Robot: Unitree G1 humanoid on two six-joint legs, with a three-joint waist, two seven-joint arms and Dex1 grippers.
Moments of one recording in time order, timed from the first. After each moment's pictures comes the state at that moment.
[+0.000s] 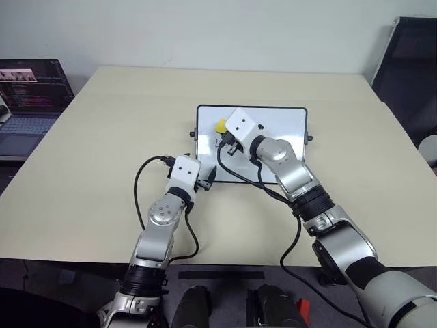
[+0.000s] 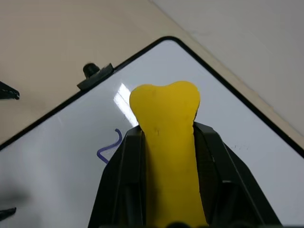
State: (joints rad) left arm -0.28 0.21 -0.05 -0.03 0.08 0.23 -0.23; right arm -0.96 -0.11 0.32 0.52 -0.18 0.25 0.38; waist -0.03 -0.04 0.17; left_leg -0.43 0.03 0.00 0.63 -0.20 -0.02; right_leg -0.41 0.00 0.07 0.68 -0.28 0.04
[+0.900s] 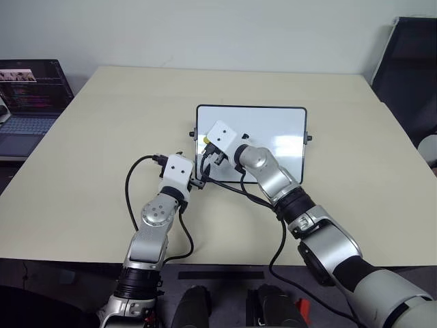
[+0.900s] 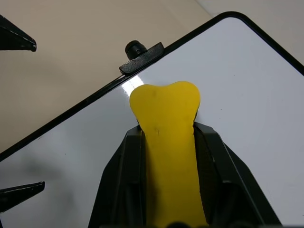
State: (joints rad) left arm -0.27 0.23 -0.03 -0.08 0.08 0.25 -0.23; right arm -1.00 0.01 0.34 0.67 -0.27 0.24 0.33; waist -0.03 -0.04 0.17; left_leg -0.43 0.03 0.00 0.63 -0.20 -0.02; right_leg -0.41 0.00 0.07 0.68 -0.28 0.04
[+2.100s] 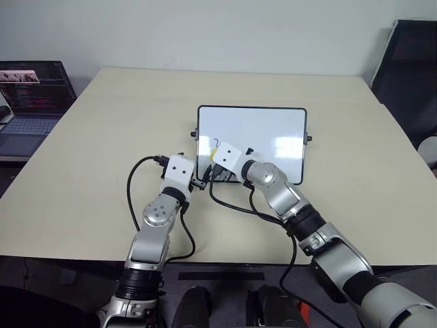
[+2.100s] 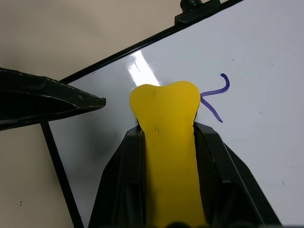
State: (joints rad) left arm -0.28 0.22 -0.04 -0.08 0.08 0.26 -0.23; right arm -0.85 -0.07 0.43 0.47 -0.33 0.29 0.41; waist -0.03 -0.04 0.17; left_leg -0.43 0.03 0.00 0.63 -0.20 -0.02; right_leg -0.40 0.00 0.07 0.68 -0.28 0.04
